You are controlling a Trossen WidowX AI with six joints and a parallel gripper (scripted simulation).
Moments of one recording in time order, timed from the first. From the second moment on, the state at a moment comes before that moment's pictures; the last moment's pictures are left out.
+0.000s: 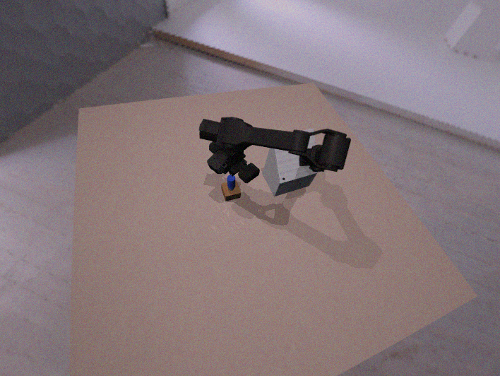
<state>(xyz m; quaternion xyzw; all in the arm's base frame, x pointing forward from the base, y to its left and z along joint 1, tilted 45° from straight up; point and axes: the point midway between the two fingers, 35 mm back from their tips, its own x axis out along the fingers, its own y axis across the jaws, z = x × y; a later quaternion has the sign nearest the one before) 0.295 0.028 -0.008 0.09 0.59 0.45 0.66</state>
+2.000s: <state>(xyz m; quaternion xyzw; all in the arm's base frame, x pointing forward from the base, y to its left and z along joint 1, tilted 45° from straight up) 0.306 0.000 0.015 0.22 0.67 0.31 0.63</state>
